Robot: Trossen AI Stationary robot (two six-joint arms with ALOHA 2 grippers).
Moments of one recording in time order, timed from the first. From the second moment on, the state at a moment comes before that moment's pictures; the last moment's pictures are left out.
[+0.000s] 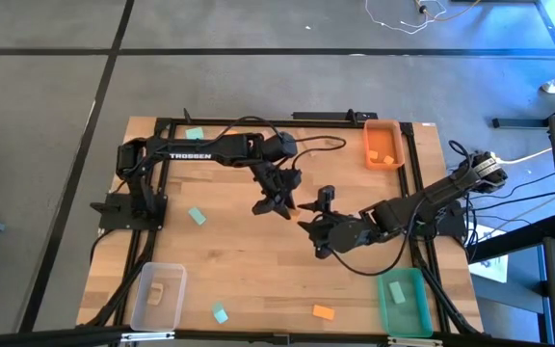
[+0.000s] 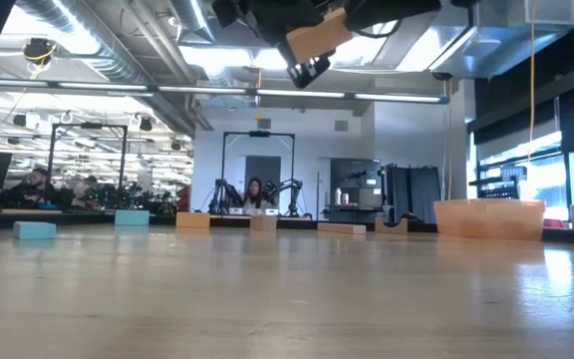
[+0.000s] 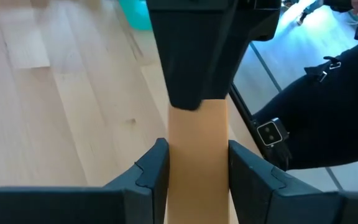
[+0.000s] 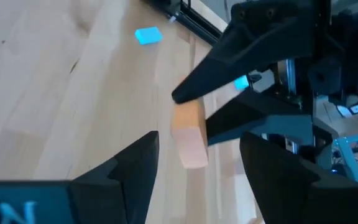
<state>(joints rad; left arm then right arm) 0.17 1.81 1.58 -0.57 0.75 0.11 0.44 1.49 1.14 -0.33 0.72 -0.27</state>
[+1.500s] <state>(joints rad) 0.16 1.83 1.58 -0.48 0.77 0.08 0.35 1.50 1.14 -0.30 0.54 -0.35</state>
